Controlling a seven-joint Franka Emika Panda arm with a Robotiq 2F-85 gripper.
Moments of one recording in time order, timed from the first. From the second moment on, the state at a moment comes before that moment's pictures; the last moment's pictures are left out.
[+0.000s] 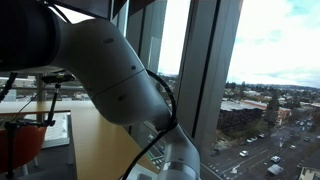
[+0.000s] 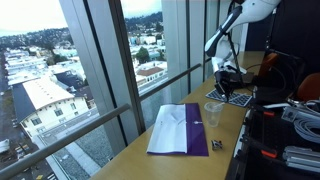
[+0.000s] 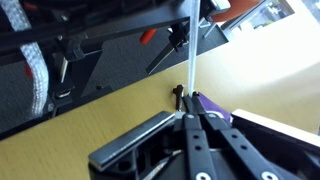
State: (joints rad) arm -0.38 0.77 -0.04 -1.74 0.52 1.67 -0.33
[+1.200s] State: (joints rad) arm -0.42 0.86 -0.04 -1.63 0.58 1.51 -0.33
